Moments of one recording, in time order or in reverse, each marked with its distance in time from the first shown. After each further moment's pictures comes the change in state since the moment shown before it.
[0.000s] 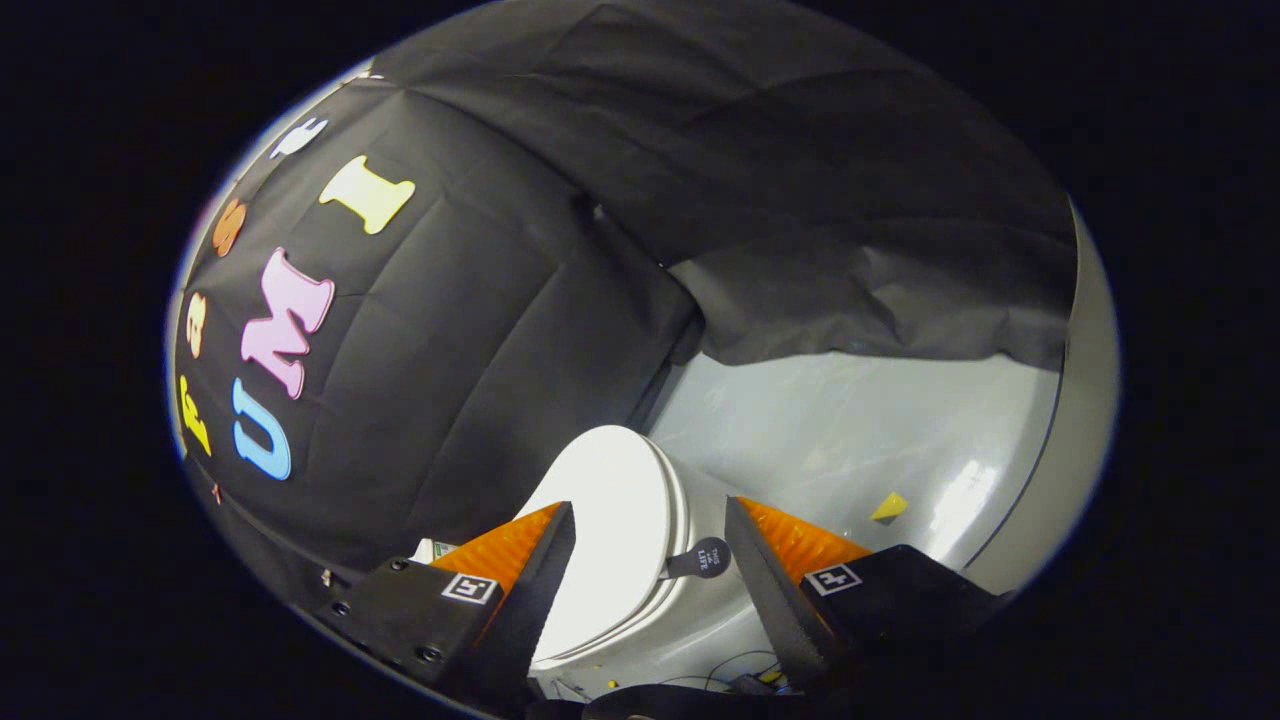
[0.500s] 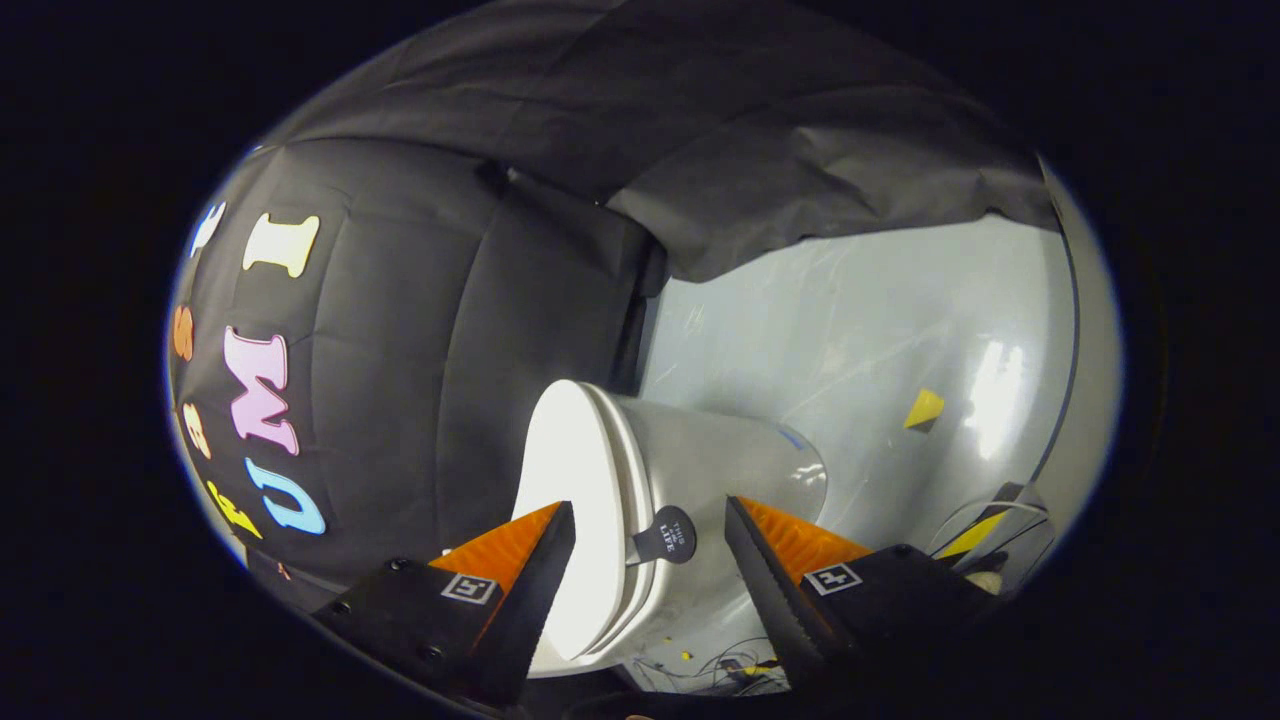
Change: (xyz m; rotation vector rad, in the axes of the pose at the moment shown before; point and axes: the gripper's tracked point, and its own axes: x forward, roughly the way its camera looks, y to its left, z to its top) arm 0.059 -0.043 -0.055 0.252 0.186 0.037
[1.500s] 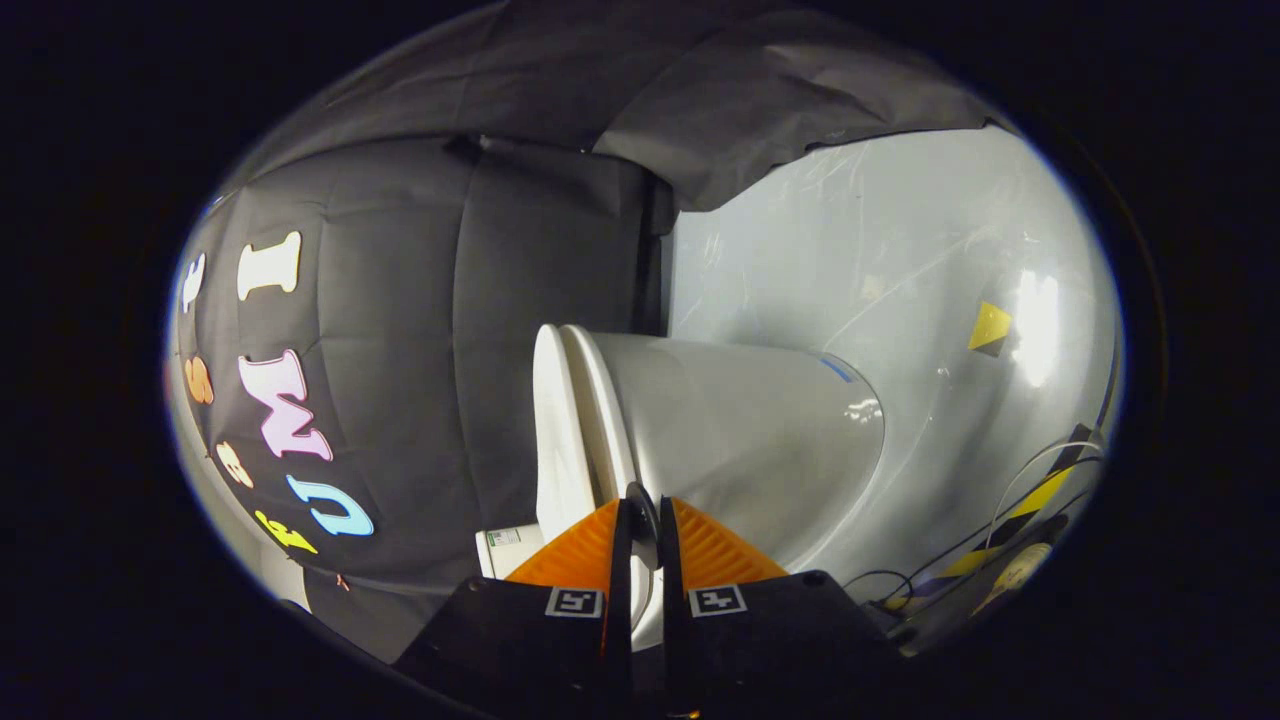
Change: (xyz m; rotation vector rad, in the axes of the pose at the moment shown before) arm 0.046 -0.023 -0.035 0.105 0.133 0.128
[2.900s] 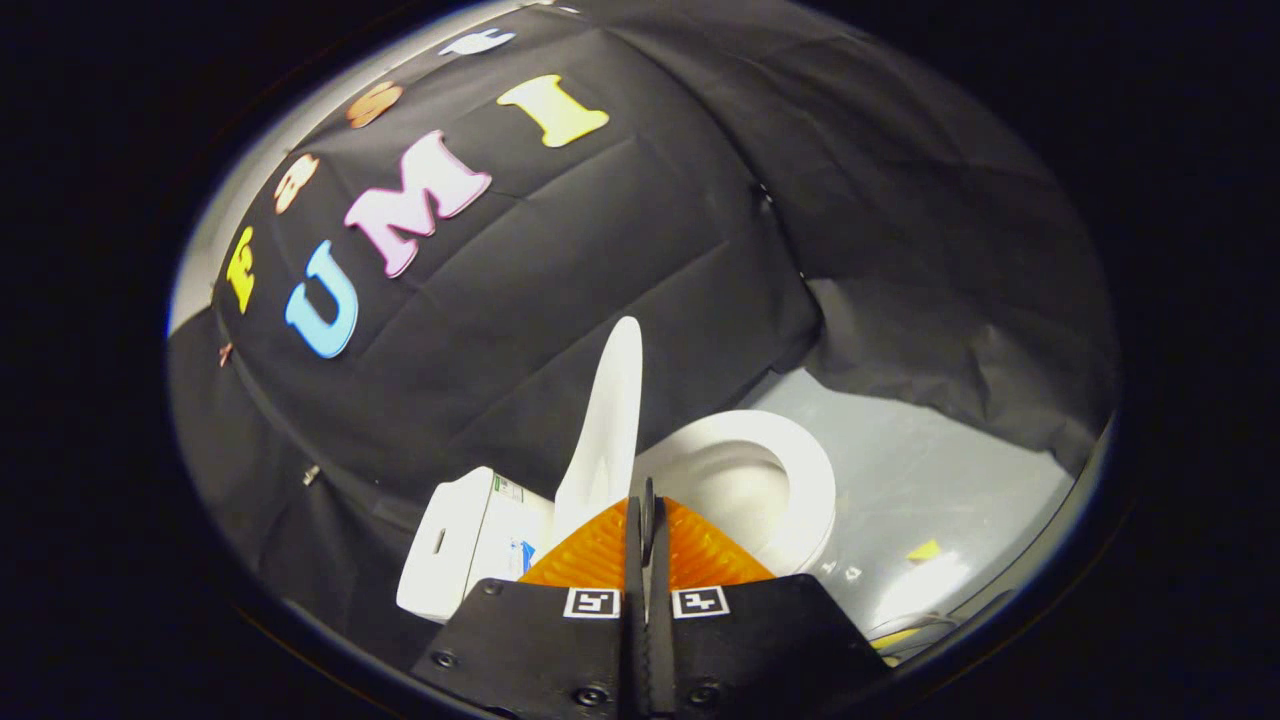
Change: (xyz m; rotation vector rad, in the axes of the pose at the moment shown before) arm -0.091 0.255 -0.112 -0.876 -0.240 -0.077
